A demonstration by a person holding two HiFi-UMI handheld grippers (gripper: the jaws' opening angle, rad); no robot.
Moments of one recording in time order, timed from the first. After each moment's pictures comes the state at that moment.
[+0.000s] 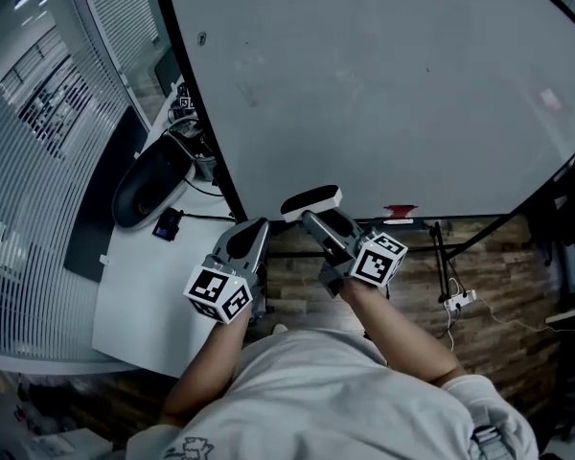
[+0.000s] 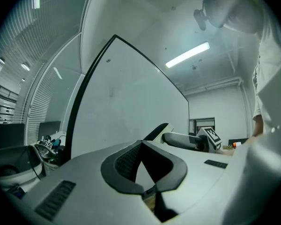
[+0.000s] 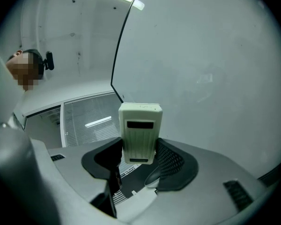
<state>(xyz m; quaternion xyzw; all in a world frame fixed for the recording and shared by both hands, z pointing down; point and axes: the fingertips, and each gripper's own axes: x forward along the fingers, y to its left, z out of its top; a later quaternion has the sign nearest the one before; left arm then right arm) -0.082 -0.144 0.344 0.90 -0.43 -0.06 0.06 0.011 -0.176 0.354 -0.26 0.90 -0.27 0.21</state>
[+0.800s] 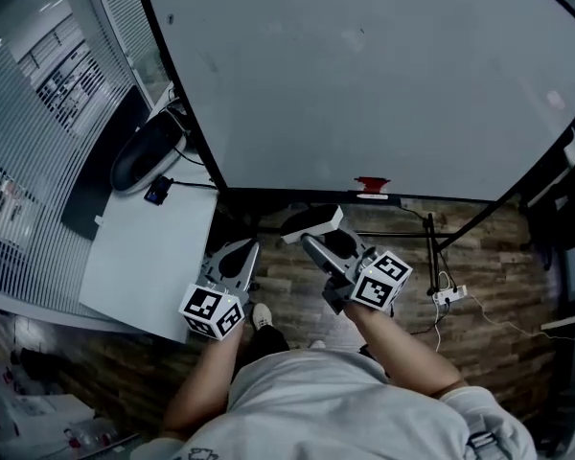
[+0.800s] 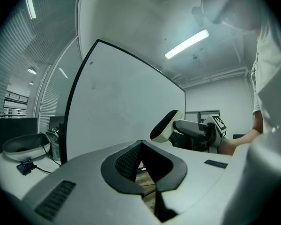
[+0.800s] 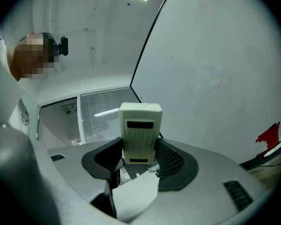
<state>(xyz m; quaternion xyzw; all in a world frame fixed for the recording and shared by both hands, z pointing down) 0.018 0.003 0.381 0.87 -0.48 -0.01 0.08 0.128 -0.023 0.365 -0.23 0.93 -0.23 0.16</state>
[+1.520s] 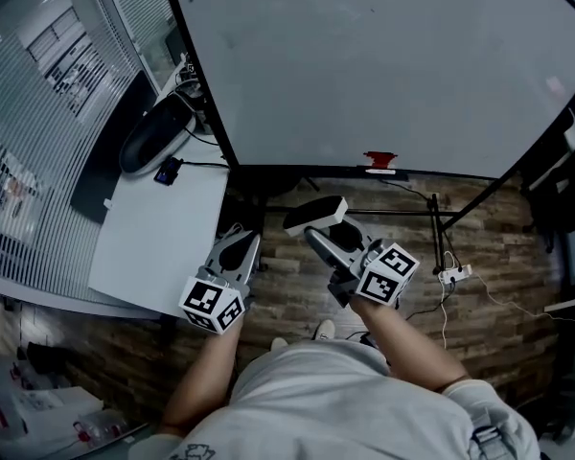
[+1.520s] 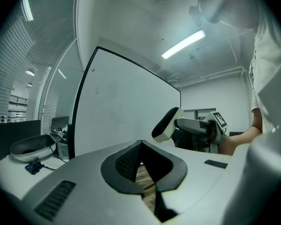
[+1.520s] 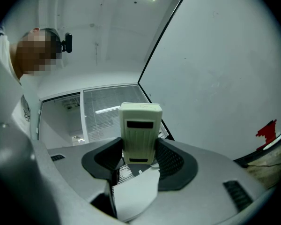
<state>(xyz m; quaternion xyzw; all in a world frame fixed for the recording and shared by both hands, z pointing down) -0.014 0.069 0.375 0.88 -0.47 0.00 0.07 0.099 0.047 0.355 -0.24 0.94 -0.21 0.15</state>
